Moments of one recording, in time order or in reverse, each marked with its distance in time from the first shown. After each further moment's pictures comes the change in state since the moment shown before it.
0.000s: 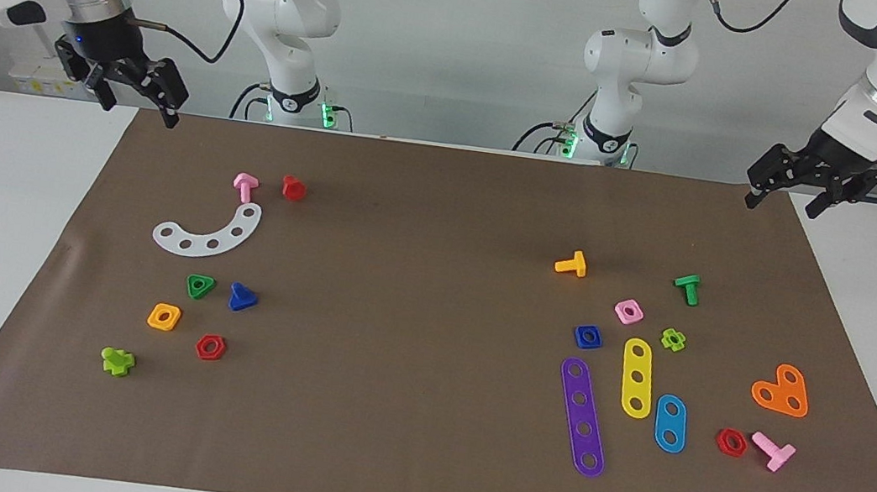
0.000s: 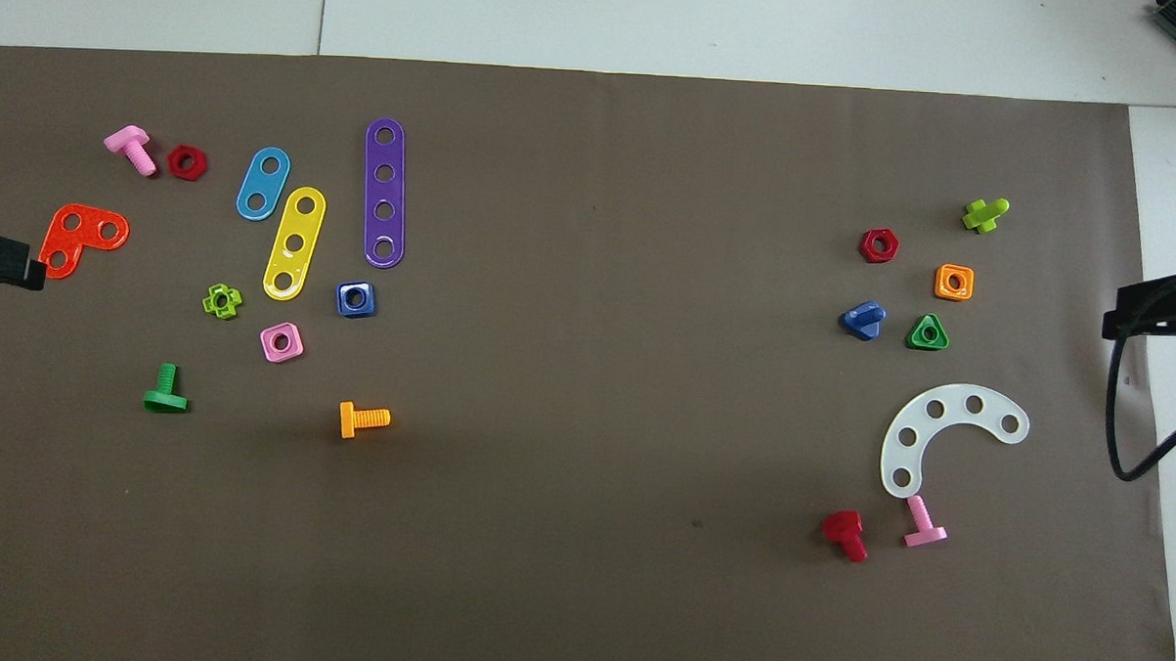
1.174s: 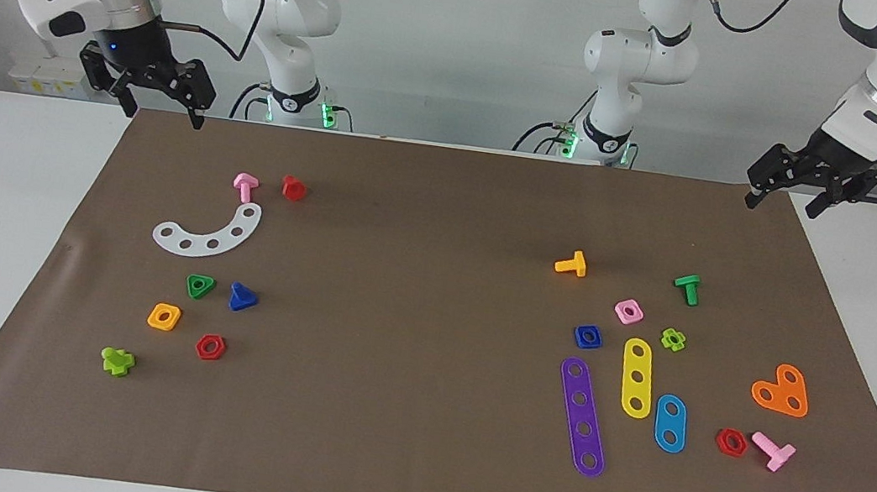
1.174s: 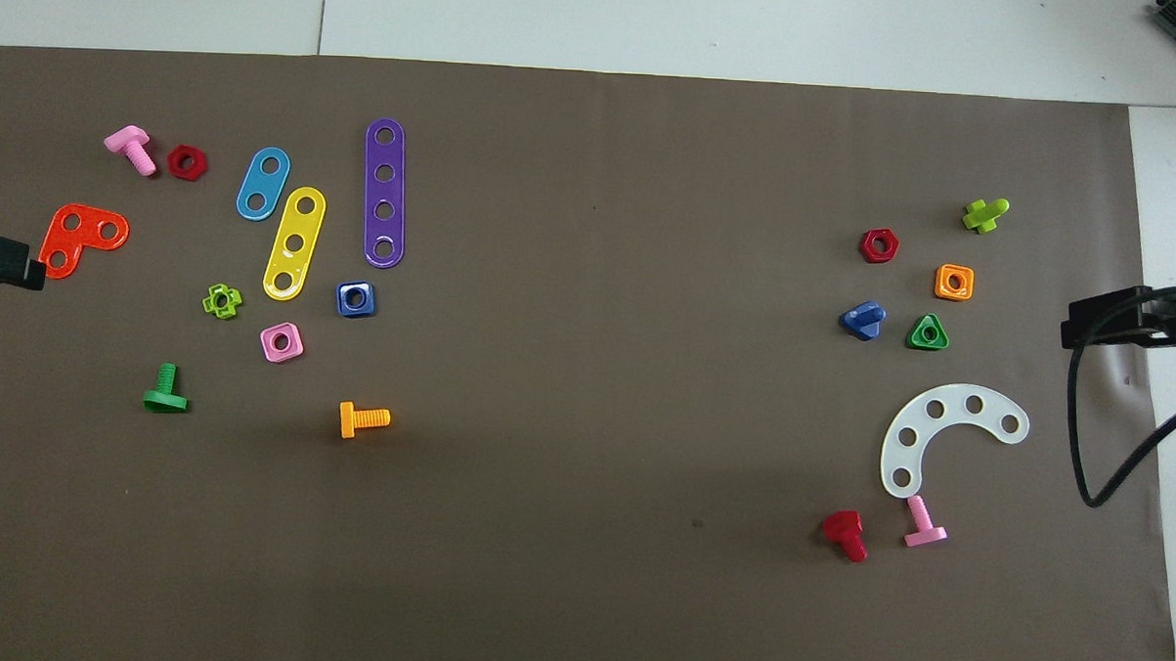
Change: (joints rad) left arm 0.000 0.000 0.000 0.000 0.000 0.000 0.000; right arm 0.049 0.000 0.003 -0.011 -0.002 -0.005 -0.068
